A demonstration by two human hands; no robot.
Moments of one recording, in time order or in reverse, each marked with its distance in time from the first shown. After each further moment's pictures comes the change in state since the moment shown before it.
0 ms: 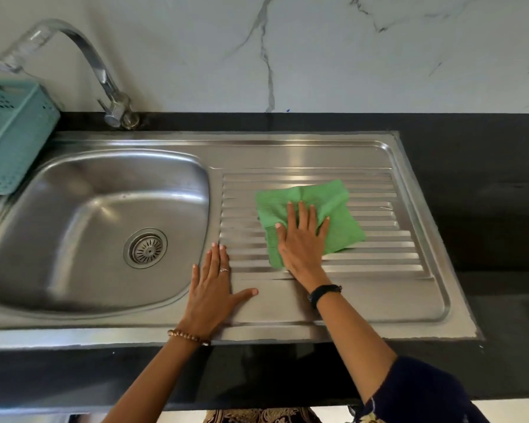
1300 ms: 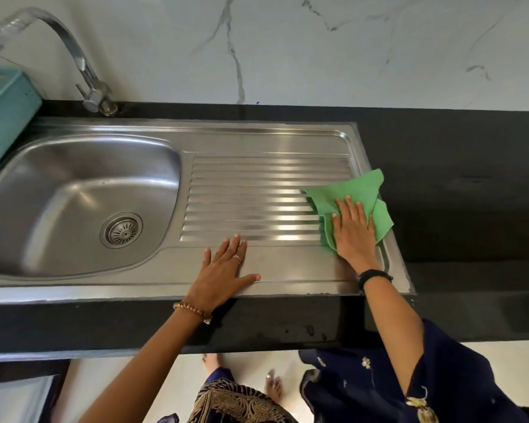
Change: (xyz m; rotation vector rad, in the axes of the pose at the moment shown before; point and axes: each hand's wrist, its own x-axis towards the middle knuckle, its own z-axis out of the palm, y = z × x) left_hand -0.025 0.061 0.042 0.008 -0.095 0.214; right_hand -0.042 0.170 -0.045 0.032 0.064 0.099
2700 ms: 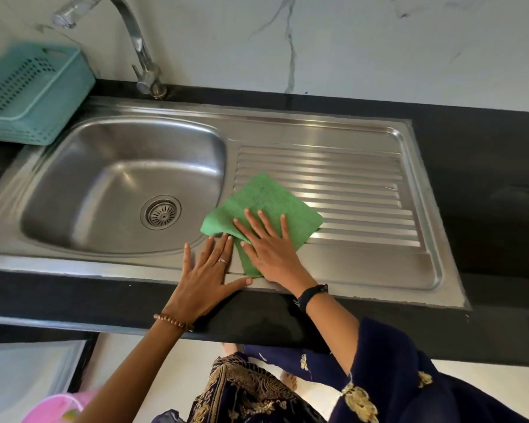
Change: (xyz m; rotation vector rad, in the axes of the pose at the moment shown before) left_hand -0.060 -0.074 -0.023 0.171 0.118 -0.110; right_hand -0.060 -0.194 0.073 -0.122 -0.240 -0.675
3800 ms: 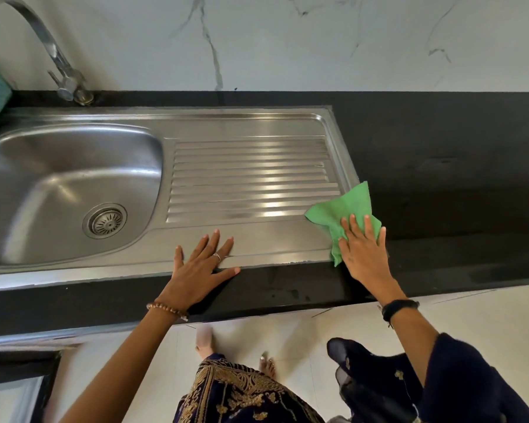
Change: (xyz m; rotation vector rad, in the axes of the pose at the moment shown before) left_hand 0.010 0.066 0.026 -0.094 -0.138 0.163; right_hand -0.200 0.162 -0.047 -0.150 -0.069 0.670
